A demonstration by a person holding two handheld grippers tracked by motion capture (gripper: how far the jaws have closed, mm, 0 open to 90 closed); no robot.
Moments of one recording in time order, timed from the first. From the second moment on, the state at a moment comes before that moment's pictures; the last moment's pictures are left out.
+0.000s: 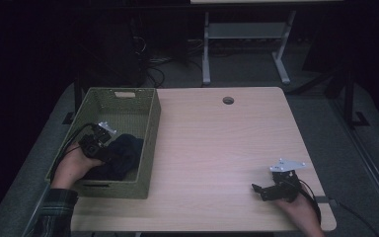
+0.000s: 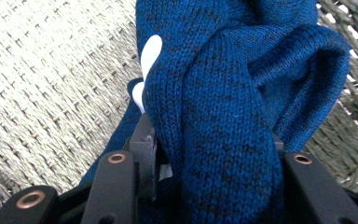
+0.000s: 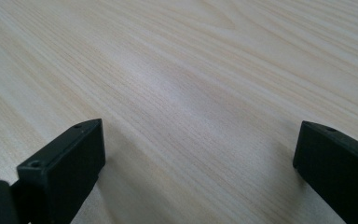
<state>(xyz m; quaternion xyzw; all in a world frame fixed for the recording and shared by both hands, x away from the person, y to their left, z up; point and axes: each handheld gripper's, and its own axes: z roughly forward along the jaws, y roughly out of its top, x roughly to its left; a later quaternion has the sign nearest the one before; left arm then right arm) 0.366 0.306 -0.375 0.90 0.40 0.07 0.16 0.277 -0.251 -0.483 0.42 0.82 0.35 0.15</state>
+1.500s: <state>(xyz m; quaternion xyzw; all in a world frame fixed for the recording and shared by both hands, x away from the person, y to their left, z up) 0.365 0.299 -0.250 0.90 0.36 0.13 0.20 0.277 -0.251 -0.483 0.42 0.82 0.35 0.15</state>
